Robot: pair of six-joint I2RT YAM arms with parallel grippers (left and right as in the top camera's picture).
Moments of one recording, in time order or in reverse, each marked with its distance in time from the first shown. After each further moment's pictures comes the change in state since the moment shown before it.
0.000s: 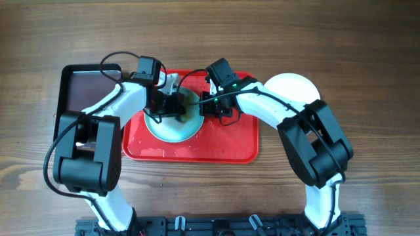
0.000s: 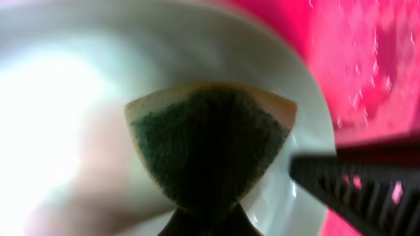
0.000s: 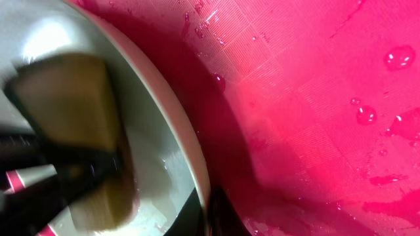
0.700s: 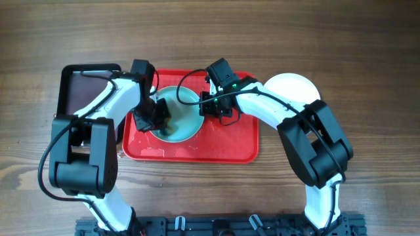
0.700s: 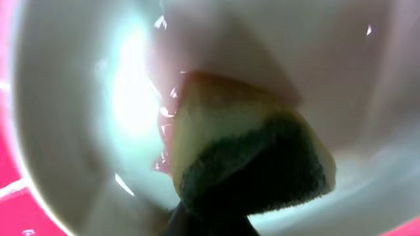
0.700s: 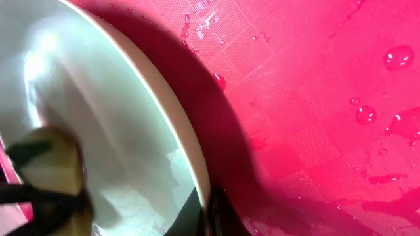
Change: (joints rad) left arm 0.035 -0.020 0.037 -0.373 -0.177 -0.251; right arm 0.000 -0.002 0.000 -0.001 0.006 0.000
